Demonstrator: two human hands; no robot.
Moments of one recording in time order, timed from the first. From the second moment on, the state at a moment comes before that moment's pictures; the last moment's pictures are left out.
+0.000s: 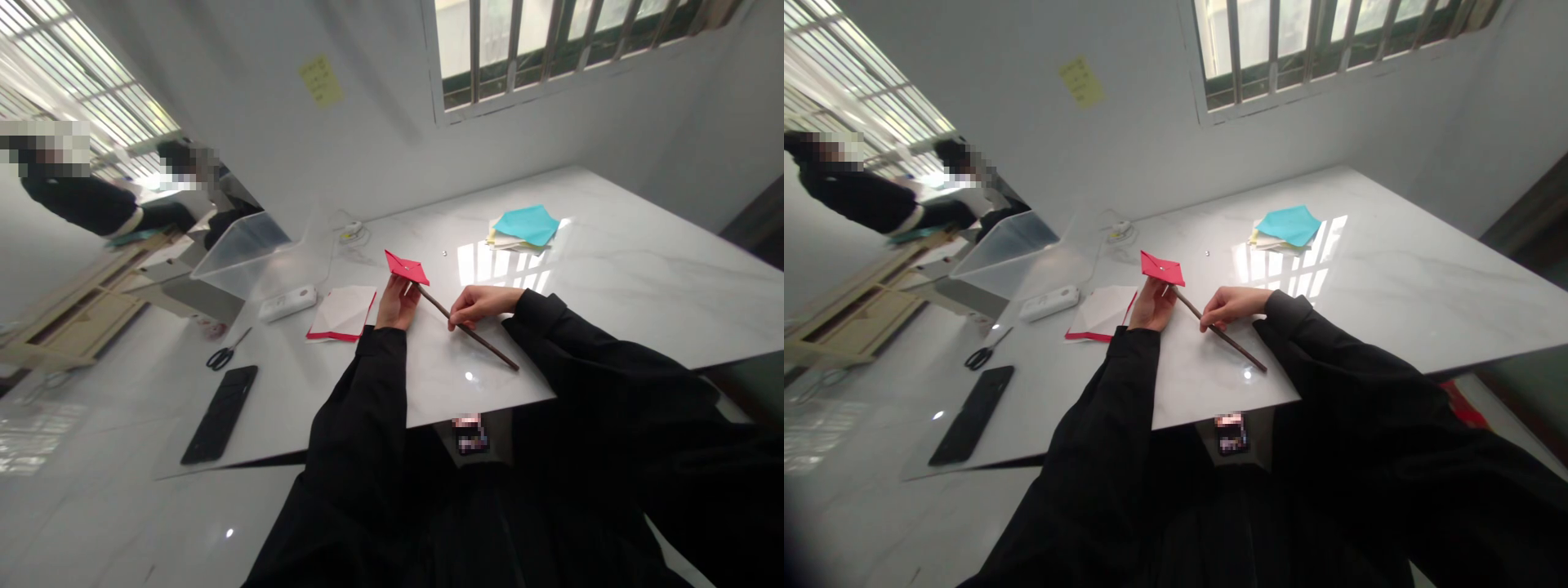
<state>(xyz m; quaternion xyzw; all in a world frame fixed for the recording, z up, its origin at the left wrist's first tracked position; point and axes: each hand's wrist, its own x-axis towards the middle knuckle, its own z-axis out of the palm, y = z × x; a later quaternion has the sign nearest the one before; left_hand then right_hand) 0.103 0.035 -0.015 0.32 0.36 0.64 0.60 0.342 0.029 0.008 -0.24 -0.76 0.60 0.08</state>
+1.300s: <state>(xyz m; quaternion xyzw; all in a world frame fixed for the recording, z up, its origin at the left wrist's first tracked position) 0.116 0.040 -0.018 0.26 0.36 0.59 0.67 0.306 0.058 -0.009 -0.33 -0.35 0.81 0.34</state>
